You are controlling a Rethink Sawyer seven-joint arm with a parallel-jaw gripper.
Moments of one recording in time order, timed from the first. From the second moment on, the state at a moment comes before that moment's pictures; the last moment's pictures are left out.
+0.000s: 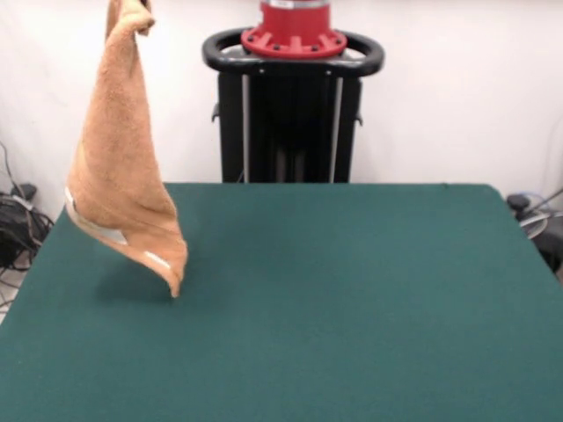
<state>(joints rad) -0.81 -1.49 0.13 2.31 -0.04 0.42 1.18</state>
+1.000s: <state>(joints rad) -0.67 -1.31 0.13 2.38 -0.07 0.17 1.18</state>
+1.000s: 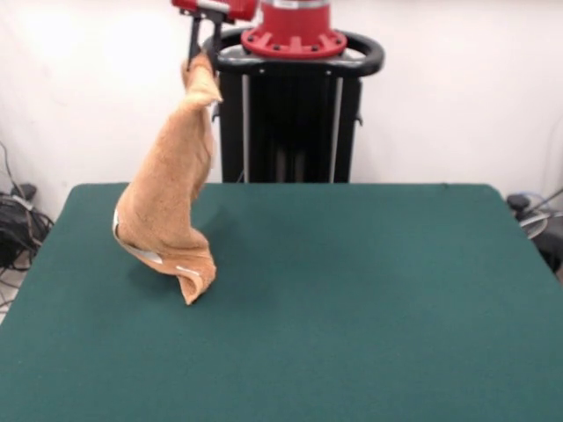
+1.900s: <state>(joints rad) -0.51 -1.18 0.10 2.44 -0.07 0.01 1.19</state>
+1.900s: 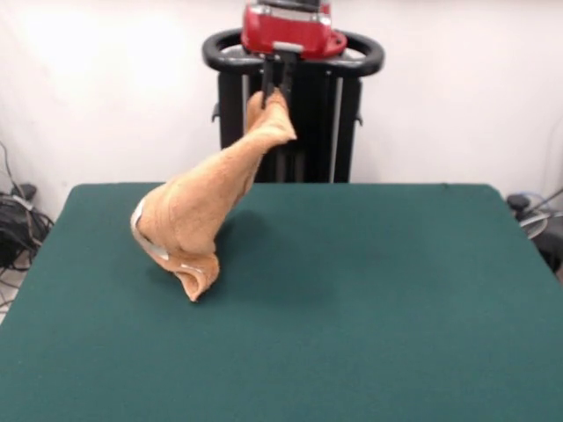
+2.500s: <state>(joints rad) -0.38 -1.11 0.10 2.44 -0.03 -0.06 1.26</state>
